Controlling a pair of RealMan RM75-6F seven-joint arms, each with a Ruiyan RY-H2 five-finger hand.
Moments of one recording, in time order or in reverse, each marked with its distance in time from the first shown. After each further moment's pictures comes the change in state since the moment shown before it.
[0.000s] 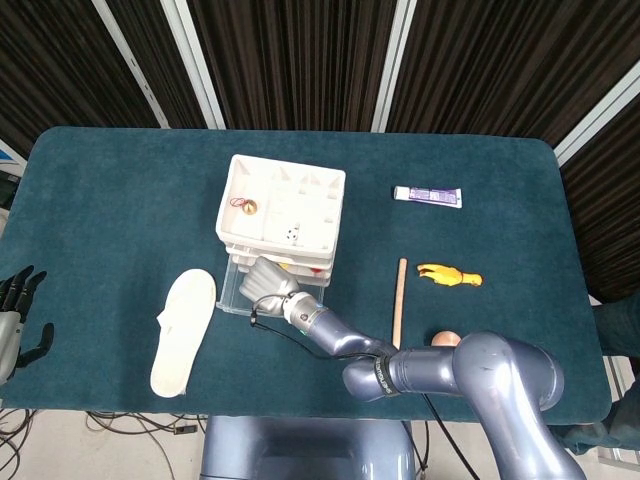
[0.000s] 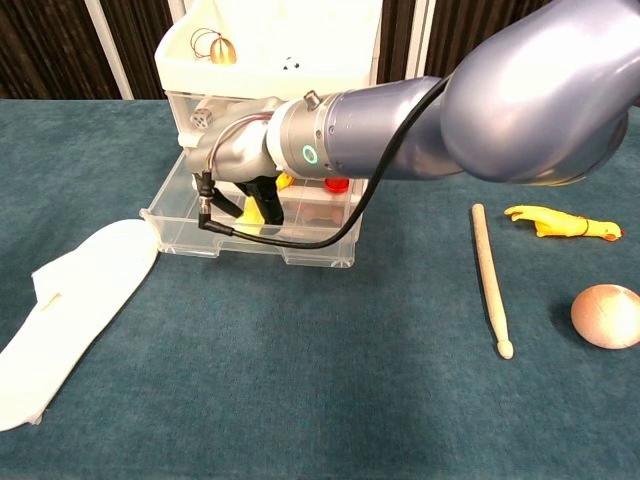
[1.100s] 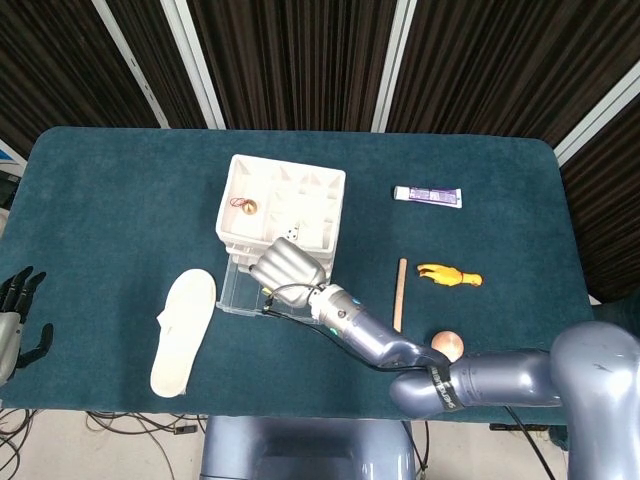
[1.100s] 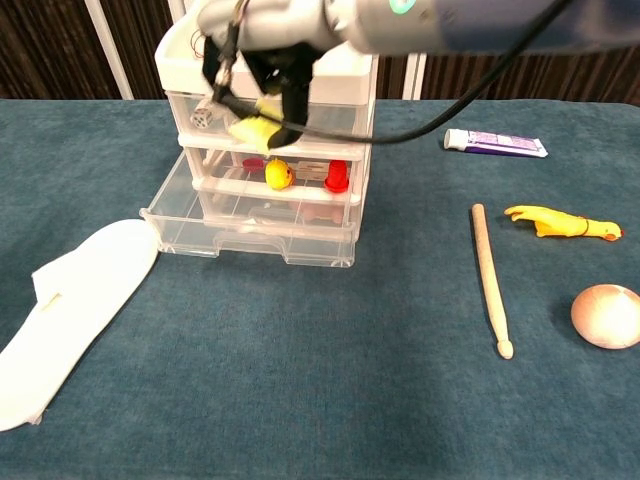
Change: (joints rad) left arm 0.002 -0.002 0.001 -0.002 -0.004 0.003 0.019; right arm -0.116 0.356 0.061 -0.438 -0.081 0.185 0.091
